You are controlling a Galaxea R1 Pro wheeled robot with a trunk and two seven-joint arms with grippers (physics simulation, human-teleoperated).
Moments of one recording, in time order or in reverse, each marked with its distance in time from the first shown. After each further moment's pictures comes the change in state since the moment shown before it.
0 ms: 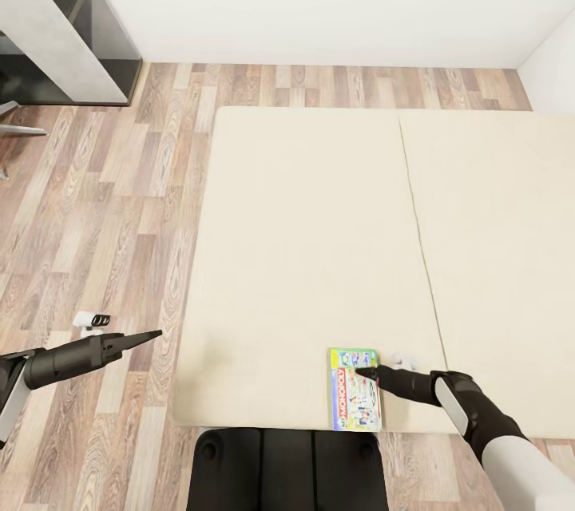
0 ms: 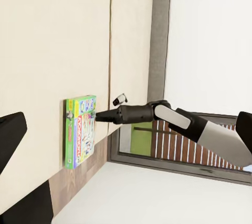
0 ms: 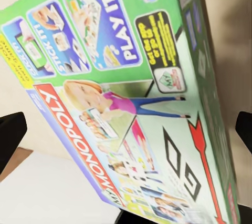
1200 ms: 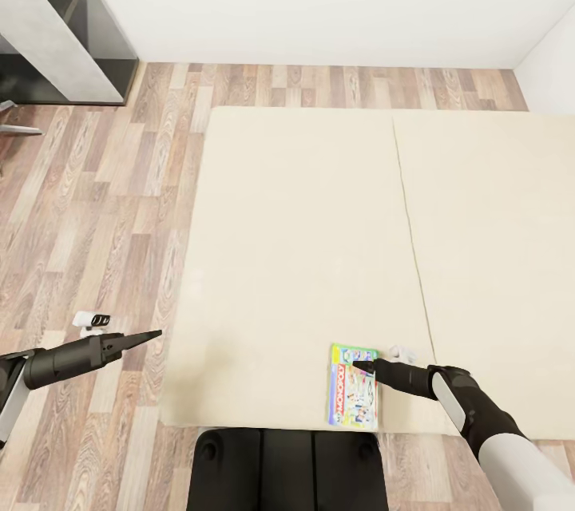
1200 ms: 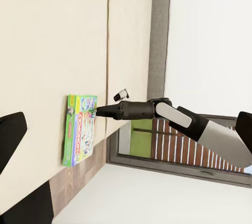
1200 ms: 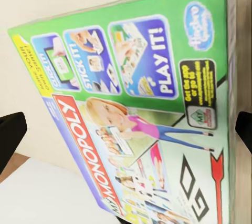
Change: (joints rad) left arm 0.000 0.000 0.002 0.000 -0.001 0.000 0.000; right arm 0.000 0.011 -0.003 -0.043 0.001 -0.014 -0.001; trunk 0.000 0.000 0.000
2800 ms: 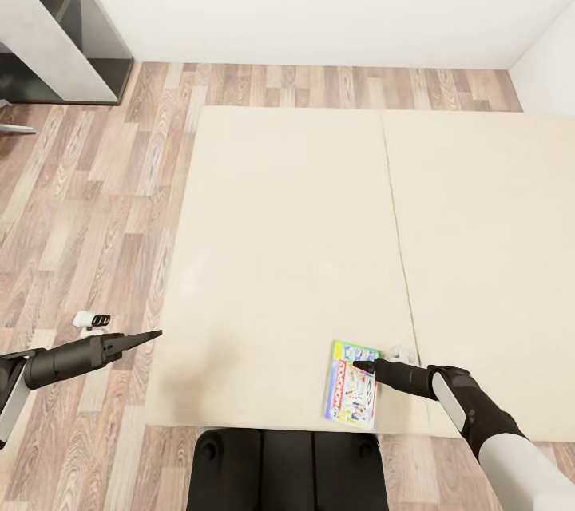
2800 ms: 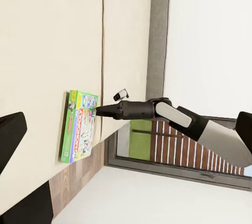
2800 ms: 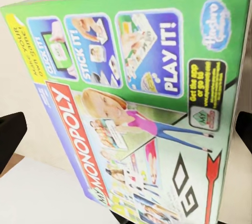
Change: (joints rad) left arm 0.000 -0.001 -0.002 0.000 0.000 0.000 0.000; right arm 0.000 -0.001 0.001 0.000 0.000 -0.001 -0.003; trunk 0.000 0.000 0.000
